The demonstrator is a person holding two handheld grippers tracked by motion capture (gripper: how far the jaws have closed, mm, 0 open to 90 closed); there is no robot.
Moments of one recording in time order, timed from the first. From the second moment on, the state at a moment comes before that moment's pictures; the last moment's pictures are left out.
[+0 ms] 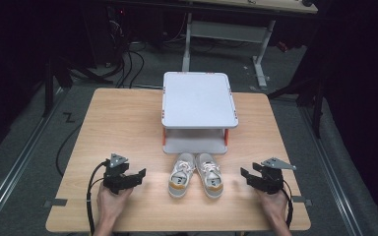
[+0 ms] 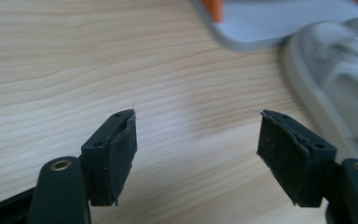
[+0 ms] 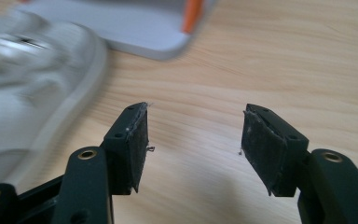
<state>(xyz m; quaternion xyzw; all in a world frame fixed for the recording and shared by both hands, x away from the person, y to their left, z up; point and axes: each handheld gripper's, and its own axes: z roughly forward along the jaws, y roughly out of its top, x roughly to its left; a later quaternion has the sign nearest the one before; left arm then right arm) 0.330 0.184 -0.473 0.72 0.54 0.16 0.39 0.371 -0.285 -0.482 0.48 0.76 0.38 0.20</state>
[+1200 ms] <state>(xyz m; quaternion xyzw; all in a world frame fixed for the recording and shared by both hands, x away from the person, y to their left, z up) 0.319 0.053 -0.443 0.80 0.45 0.09 0.38 0.384 -0.289 -0.501 0.51 0.75 0.32 0.26</state>
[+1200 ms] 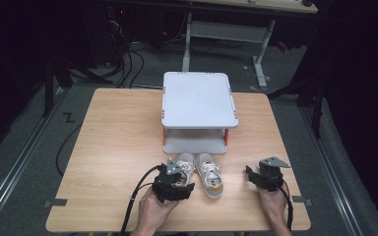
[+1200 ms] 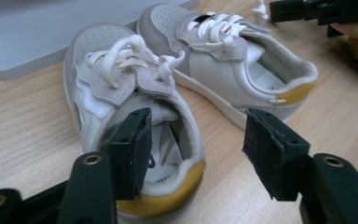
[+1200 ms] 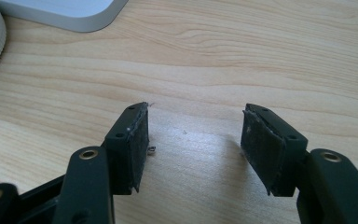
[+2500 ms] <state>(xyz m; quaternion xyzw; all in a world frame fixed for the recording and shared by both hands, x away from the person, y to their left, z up) 0.346 -0.011 -0.454 0.79 0.50 0.08 0.34 0.384 -0.288 -0.501 0.51 0.75 0.31 0.26</state>
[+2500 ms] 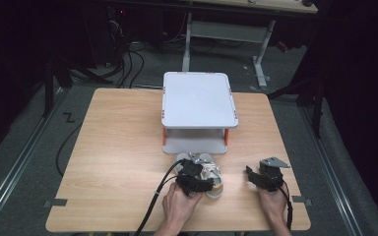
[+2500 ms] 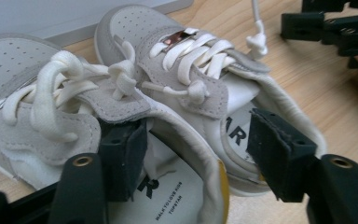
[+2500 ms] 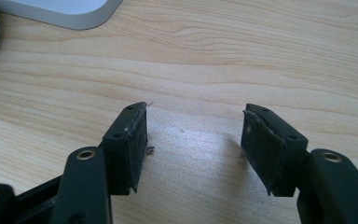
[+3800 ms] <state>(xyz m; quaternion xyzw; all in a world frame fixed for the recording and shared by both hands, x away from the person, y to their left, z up) 0.321 0.008 -0.442 0.81 0.45 0.10 0.35 0.388 -0.292 -0.501 0.52 0.75 0.32 0.24</state>
